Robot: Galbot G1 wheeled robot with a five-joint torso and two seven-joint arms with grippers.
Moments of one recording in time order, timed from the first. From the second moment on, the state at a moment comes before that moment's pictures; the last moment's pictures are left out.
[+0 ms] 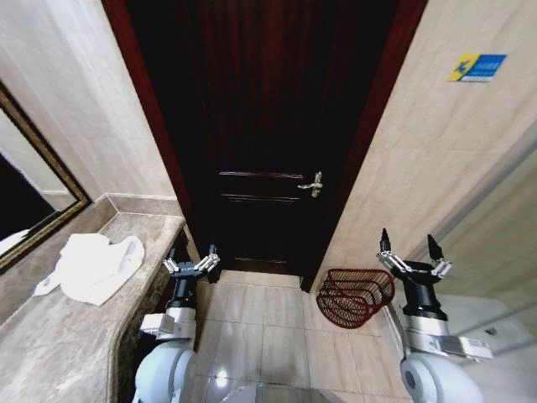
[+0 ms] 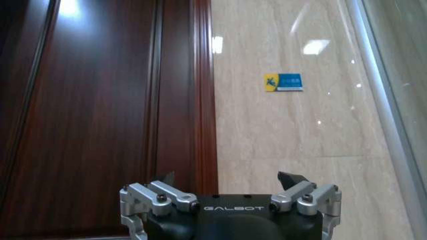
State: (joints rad) left arm 1.70 -1.60 -0.55 -2.35 -0.13 -0.09 -0.02; right arm -1.69 1.46 0.77 2.35 0.28 0.25 0.00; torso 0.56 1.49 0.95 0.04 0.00
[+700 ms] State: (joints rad) left arm 1.70 -1.61 -0.55 -2.35 -0.13 -0.07 -0.05; right arm -1.70 1.46 0.77 2.36 0.26 0.23 -0.02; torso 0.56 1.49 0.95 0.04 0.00
